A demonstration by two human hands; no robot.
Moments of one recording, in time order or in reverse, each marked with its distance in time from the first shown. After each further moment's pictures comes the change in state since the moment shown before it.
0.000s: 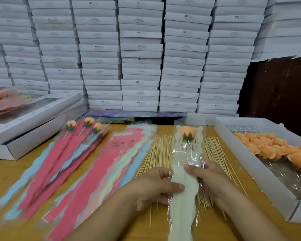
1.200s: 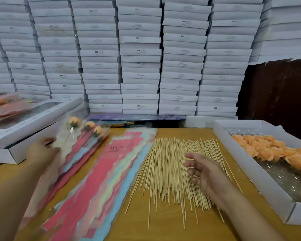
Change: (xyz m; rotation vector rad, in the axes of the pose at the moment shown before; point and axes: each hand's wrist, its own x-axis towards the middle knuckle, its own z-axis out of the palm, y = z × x) left_hand -0.074 0.018 -0.272 0.542 1.343 0.092; right_hand 0.010 -0.003 -0.008 0.171 -0.064 -0.069
